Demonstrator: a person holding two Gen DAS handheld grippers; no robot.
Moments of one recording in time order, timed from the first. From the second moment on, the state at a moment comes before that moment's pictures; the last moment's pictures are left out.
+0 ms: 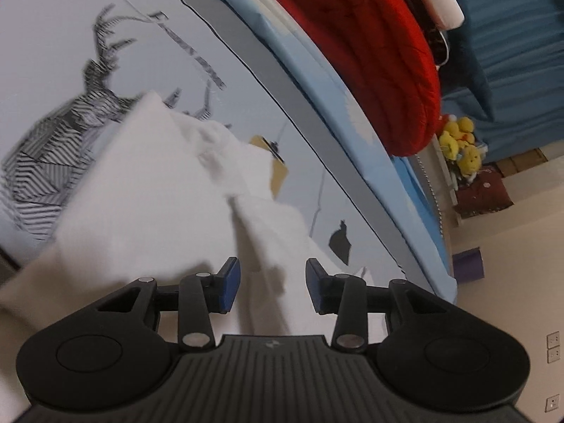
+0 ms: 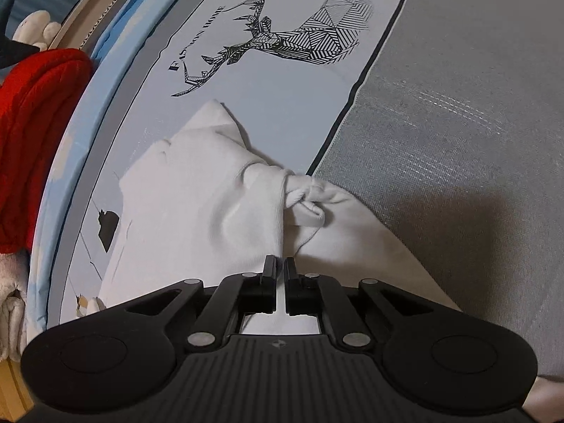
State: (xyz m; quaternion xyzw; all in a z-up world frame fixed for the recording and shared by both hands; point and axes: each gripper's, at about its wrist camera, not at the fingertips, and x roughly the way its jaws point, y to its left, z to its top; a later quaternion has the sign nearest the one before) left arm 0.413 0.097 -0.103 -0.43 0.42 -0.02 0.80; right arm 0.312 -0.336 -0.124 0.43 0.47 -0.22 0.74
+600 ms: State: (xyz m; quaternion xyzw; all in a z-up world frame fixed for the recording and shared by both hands) left arm 0.332 0.117 -0.098 -0.48 0.45 0.09 0.75; right arm 0.305 -0.344 -0.118 0.43 0.47 -0.21 0.74
